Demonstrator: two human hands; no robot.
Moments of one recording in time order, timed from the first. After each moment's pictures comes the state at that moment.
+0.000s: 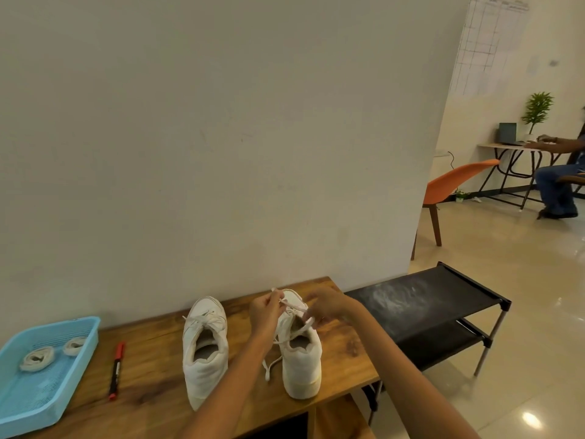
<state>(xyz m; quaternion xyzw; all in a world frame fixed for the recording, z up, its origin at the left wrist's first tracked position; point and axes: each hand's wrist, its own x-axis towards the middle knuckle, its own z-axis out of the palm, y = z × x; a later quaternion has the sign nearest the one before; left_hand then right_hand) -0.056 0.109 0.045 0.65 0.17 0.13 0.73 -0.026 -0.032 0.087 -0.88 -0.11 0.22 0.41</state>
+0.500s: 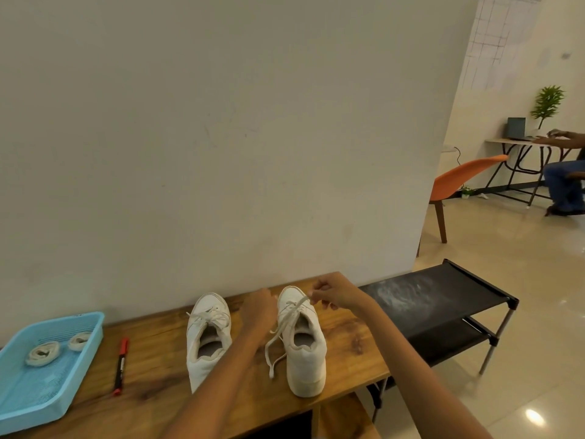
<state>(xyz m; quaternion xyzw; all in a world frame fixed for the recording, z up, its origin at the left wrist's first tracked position) -0.053 0.133 0.063 0.96 0.13 0.04 0.24 -0.020 -0.041 0.094 -0.87 -0.16 0.12 0.45</state>
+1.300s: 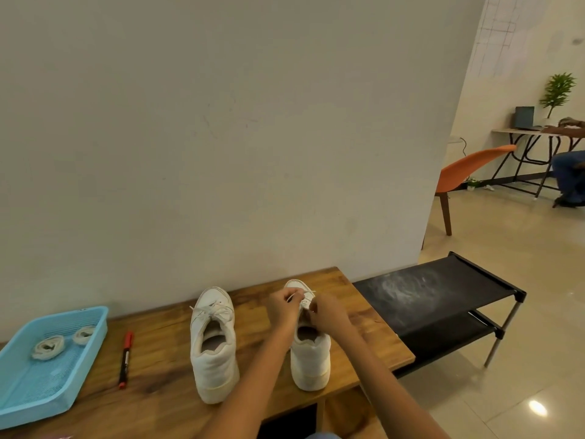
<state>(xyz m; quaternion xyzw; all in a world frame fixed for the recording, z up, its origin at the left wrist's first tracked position) -0.047 0.089 0.033 0.75 0.17 0.16 0.62 -0.026 -0.005 0.028 -0.98 -0.10 0.02 0.17</state>
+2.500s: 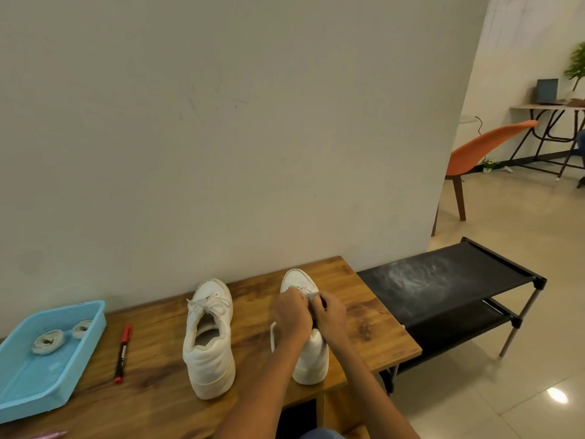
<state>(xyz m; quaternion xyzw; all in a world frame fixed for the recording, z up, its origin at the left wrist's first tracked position) -0.042 0.064 0.008 0.92 0.20 0.16 0.29 -0.024 -0.007 -0.032 -0.81 -0.05 -0.08 0.58</state>
